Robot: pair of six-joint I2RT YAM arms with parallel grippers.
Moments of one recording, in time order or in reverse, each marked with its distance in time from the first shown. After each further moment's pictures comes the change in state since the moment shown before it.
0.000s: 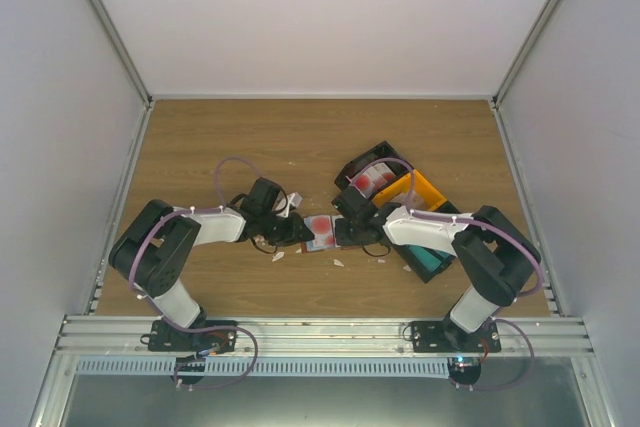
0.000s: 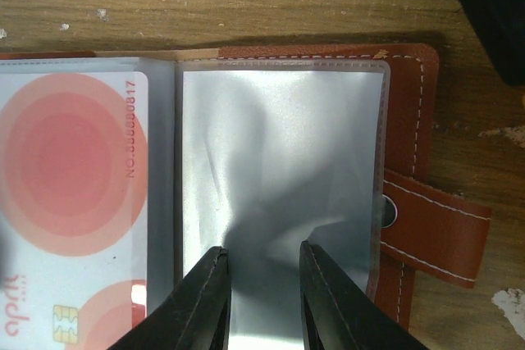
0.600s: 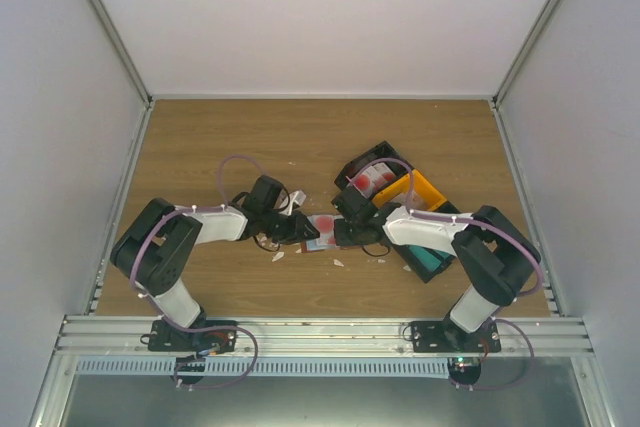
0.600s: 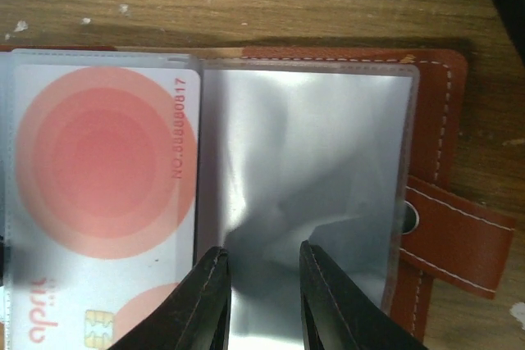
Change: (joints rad) left arm -0.008 0.010 0.022 0.019 0.045 0.007; right arm 0.000 0.000 -0.001 0.008 -0.011 -0.020
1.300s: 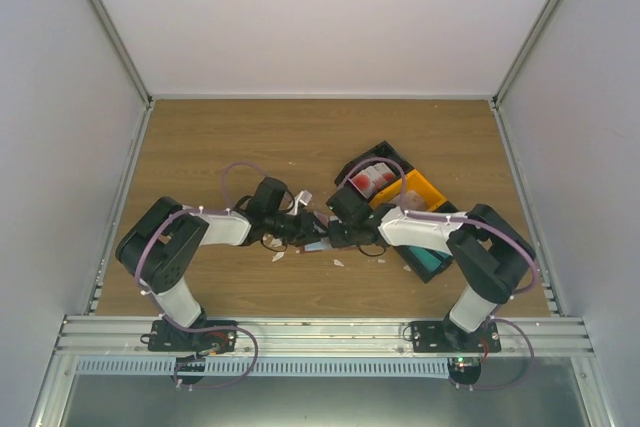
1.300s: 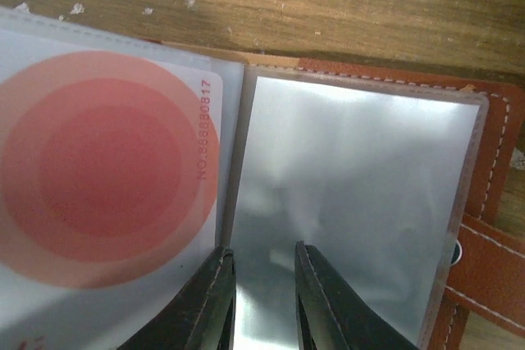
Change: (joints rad) left arm -0.034 0.026 -0.047 0.241 0.101 -0.253; right arm 0.027 0.031 0.025 0.031 -0.009 -0.082
